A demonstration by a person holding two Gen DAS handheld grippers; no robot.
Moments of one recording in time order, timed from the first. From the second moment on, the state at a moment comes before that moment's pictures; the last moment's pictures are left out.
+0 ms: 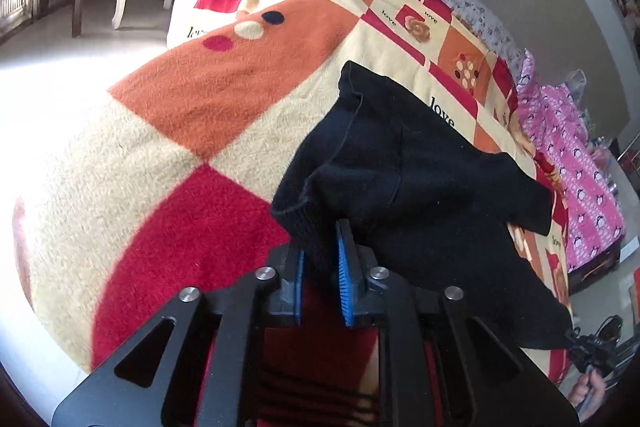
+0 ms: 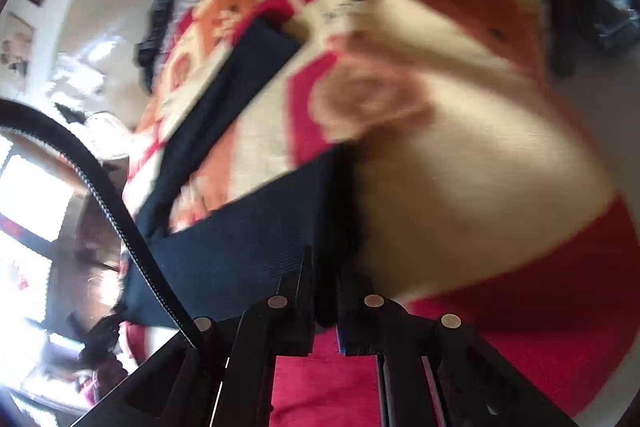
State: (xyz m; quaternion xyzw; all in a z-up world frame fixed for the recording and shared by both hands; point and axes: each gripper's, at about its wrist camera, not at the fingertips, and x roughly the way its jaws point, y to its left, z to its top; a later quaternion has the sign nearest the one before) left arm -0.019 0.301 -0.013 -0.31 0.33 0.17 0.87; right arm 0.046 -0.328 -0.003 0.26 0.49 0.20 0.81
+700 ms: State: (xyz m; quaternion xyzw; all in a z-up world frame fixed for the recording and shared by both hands) left arm 0.092 0.233 0.015 -0.09 0.30 0.20 0.93; right arm 0.244 -0.244 -0.015 0.41 0.47 0.23 0.75
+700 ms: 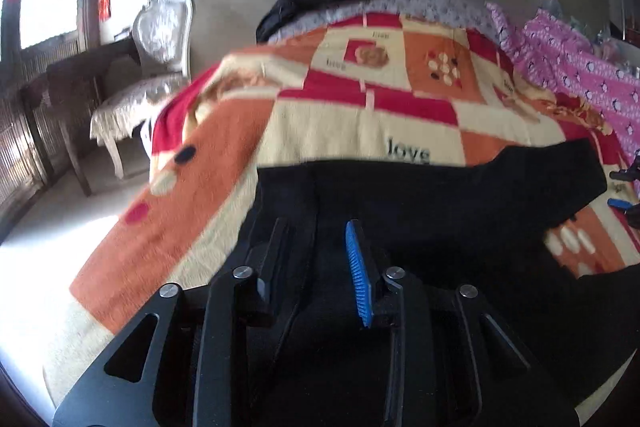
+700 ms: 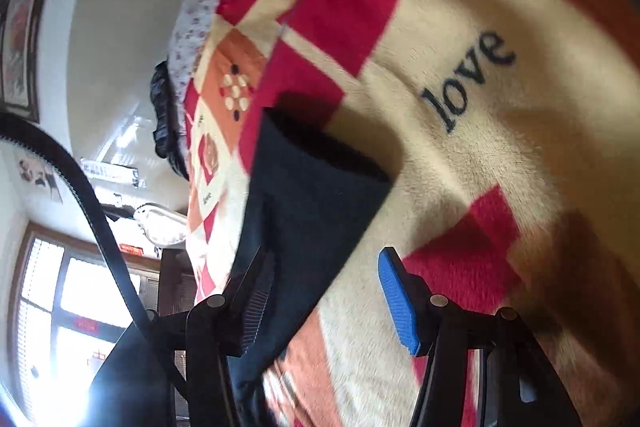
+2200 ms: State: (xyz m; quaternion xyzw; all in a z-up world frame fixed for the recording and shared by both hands) left arm 0.101 0.253 0.007 -0.14 0.33 0.19 0.91; right arm 0.238 -0.229 -0.003 0.38 0.40 0.17 0.81
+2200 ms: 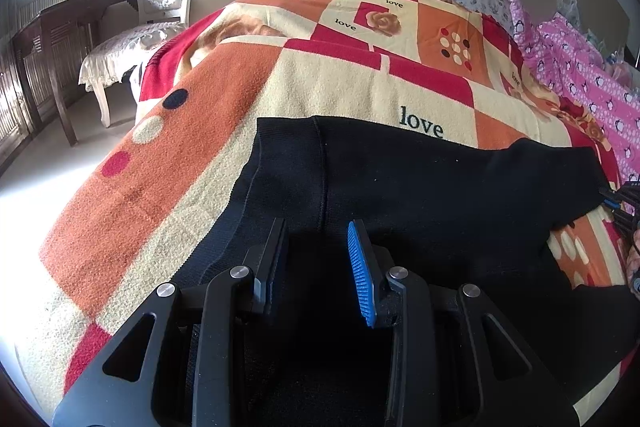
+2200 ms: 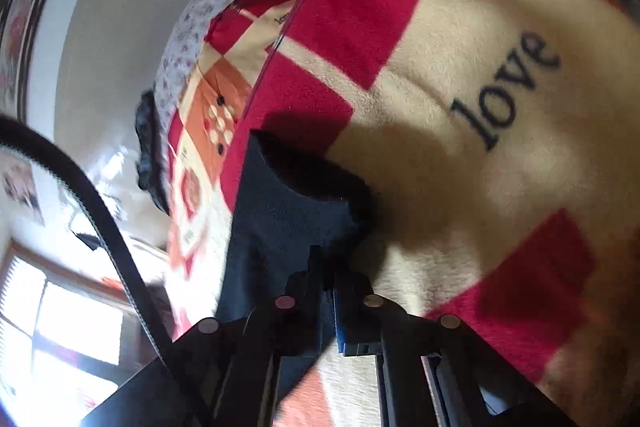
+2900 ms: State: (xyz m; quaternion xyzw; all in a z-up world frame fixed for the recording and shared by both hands) left arm 0.097 0.287 0.026 -0.18 0.34 0.17 0.91; right arm 0.149 -0.332 -0.007 0.34 0.43 0.14 0.83
